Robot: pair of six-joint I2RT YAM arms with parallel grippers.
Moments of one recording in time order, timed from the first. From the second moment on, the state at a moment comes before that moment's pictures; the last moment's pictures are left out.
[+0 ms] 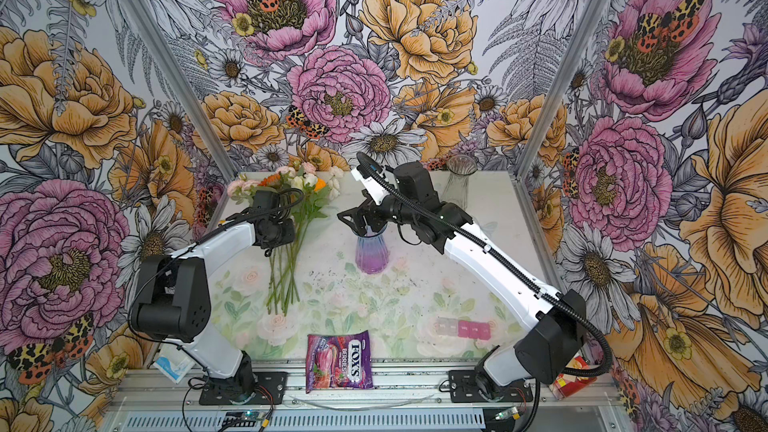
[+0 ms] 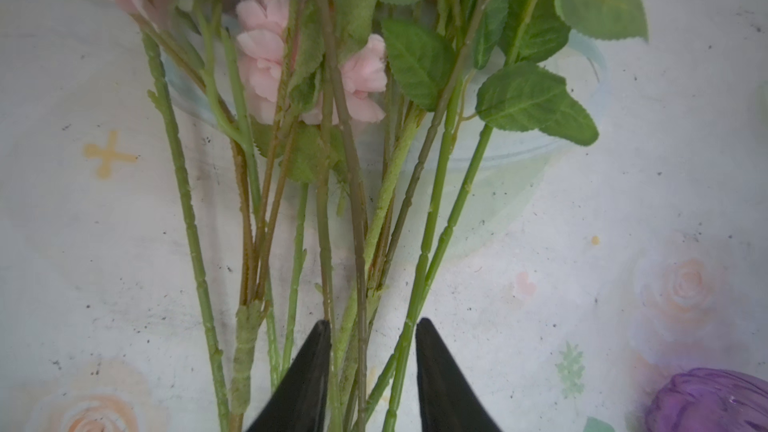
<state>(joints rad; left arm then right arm) -0.12 1.69 1.12 -0.51 -0.03 -0.40 0.63 1.47 1.45 -0.39 -0.44 -0.02</state>
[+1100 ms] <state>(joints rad) -0.12 1.60 1.12 -0.50 -0.01 -0.42 0.63 1.47 1.45 -0.39 -0.46 -0.02</state>
